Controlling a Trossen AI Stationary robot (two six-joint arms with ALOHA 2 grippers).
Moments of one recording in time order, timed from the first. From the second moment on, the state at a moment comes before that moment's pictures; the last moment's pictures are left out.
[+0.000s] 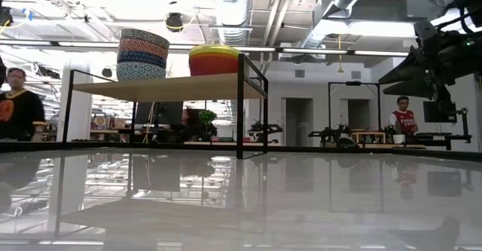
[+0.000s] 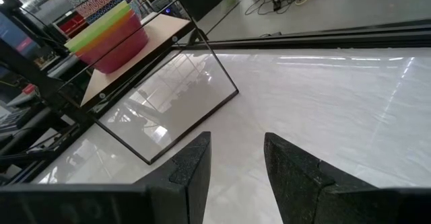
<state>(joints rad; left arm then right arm) 0.20 1.60 1.84 -0.89 -0.25 0.00 -0.12 0.03 0.14 -0.41 0.47 0.67</state>
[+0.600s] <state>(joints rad) 0.04 1.35 1.85 -0.77 -0.20 -0.09 -0.12 0.02 0.14 0.04 0.13 0.57</state>
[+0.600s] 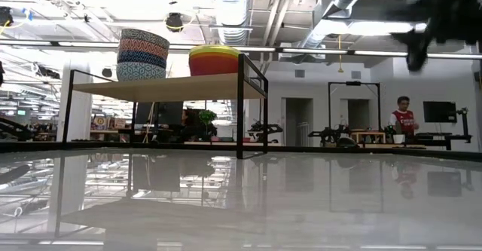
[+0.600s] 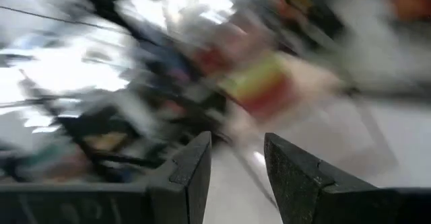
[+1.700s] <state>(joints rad) 0.01 0.50 0.57 0.02 -0.27 -0.33 -0.08 0.00 0.66 -0.43 -0.03 0.12</state>
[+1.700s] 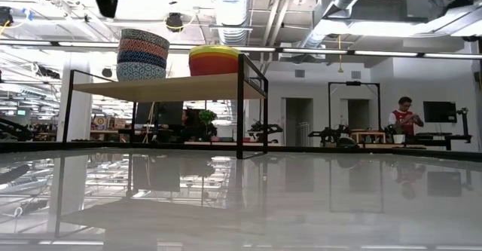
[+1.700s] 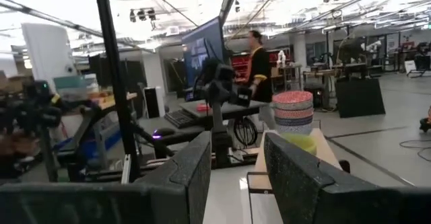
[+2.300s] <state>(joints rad) 0.00 0.23 0.28 0.04 -0.33 -0.40 -0.06 0.00 0.40 -0.18 -0.03 0.23</state>
